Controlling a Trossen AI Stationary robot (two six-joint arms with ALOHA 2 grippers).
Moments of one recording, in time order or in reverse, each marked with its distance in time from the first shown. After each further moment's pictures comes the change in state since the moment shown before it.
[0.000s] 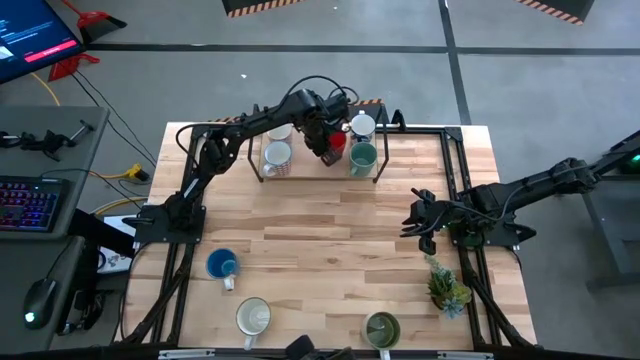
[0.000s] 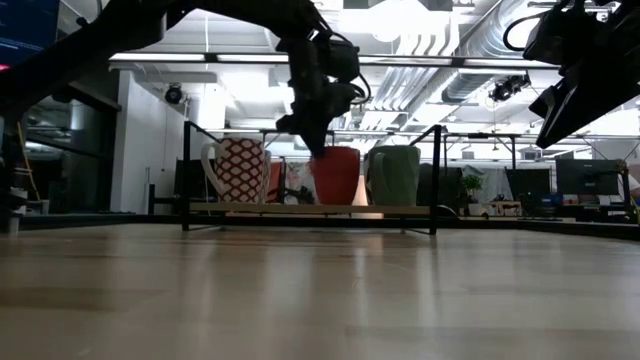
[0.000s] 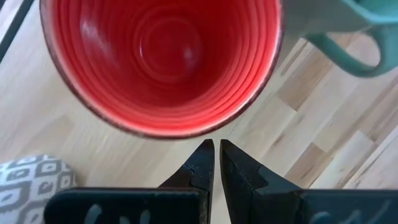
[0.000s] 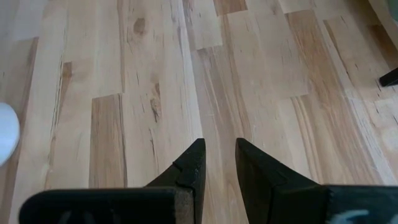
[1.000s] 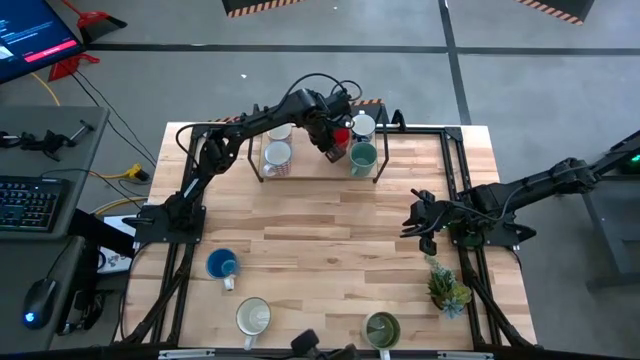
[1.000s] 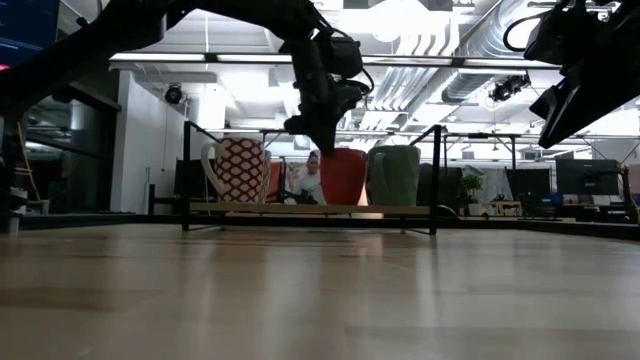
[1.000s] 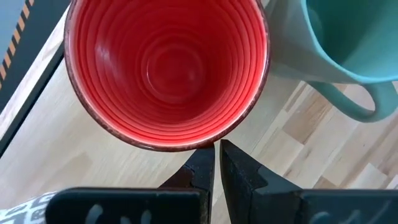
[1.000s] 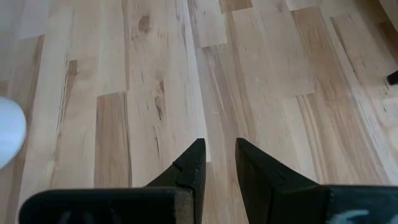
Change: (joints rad) left arm 0.005 0.000 0.000 0.107 -0.050 0.018; right arm 0.000 0.000 0.000 0.000 -0.019 0.002
